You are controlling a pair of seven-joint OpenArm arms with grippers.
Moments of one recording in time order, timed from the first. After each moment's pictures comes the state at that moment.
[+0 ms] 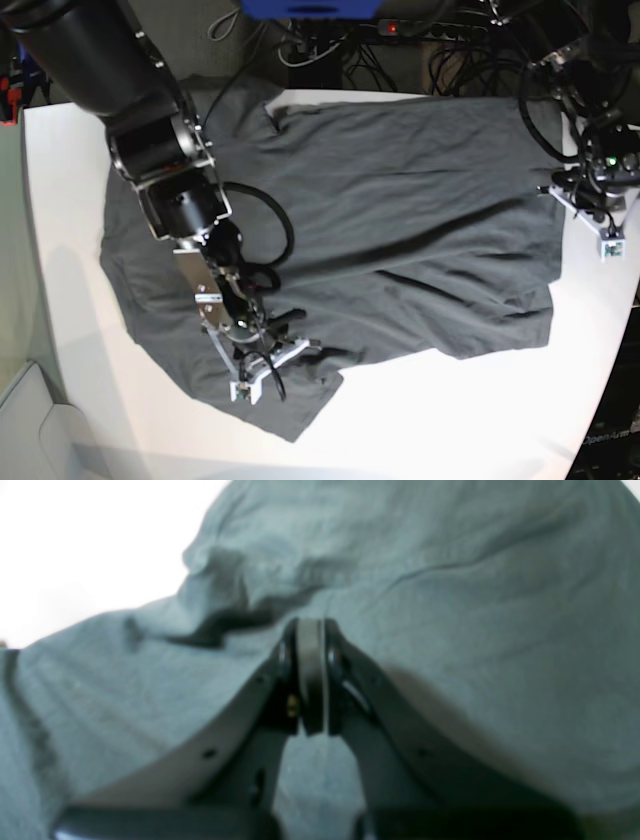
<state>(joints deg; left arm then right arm) 1.0 -7.9 -34.7 103.5 5.0 -22.2 65.4 37.9 -2.6 -17.6 34.2 24.3 -5.9 -15.7</state>
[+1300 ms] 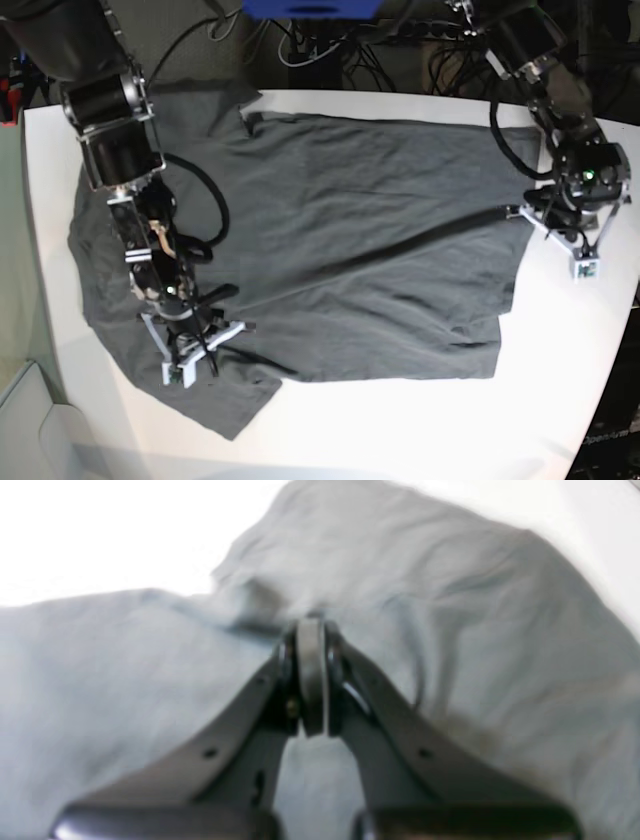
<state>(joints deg) -3.8 -2.1 -32.0 102.7 5.1 -22.1 65.3 23.9 10.6 -17.3 63.1 24.3 -8.0 -23.3</state>
